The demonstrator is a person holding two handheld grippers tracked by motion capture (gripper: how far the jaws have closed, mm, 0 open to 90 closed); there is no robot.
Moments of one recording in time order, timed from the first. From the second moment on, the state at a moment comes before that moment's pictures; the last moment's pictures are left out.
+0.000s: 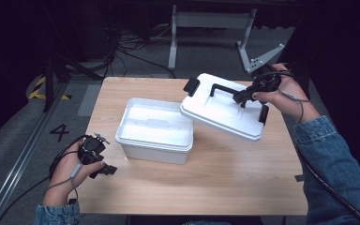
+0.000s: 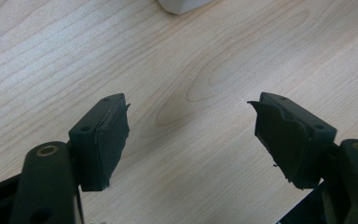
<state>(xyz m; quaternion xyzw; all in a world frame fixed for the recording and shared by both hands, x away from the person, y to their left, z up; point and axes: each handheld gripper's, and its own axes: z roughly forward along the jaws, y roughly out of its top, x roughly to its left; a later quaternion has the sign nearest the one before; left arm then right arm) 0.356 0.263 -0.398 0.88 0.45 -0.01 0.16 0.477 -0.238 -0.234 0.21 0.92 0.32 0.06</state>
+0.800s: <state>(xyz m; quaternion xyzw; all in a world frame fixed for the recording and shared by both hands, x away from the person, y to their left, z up) 0.356 0.262 -0.400 0.88 0.45 -0.01 0.15 0.482 -0.318 -0.282 0.29 0.91 0.30 0.07</state>
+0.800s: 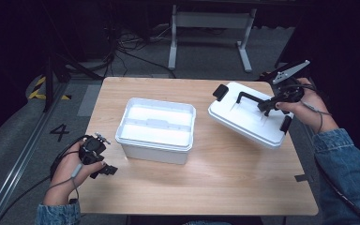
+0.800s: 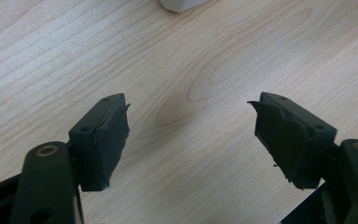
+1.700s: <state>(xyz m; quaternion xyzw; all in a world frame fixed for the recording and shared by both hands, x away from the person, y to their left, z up) 0.357 0.264 -0.405 0.88 0.45 -0.01 0.16 0.495 -0.328 -0.380 0.33 0.90 0.27 0.03</state>
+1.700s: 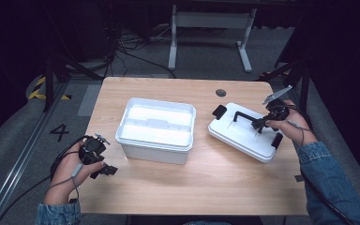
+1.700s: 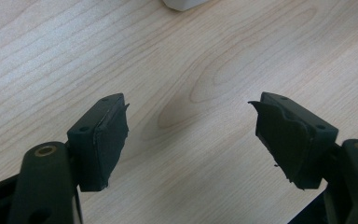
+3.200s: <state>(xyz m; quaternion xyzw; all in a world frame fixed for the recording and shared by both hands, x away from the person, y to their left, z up) 0.360 0.262 -0.410 0.88 0.45 -0.02 0.15 0.478 -0.341 -0.392 0.35 0.87 0.34 0.07</state>
